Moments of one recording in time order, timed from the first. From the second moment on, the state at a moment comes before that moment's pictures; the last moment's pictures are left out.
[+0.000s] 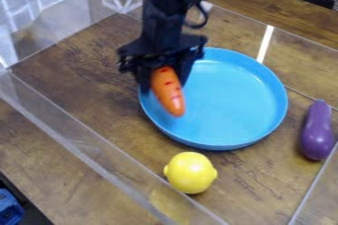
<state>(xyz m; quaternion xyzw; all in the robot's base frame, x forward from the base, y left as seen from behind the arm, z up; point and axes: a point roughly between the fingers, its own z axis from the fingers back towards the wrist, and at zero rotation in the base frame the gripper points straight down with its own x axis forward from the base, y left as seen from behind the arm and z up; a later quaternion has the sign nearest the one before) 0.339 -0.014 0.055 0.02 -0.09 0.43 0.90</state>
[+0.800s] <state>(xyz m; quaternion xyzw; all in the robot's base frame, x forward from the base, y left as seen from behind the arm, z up) 0.355 -0.003 0.037 0.04 -0.08 0.42 0.90</state>
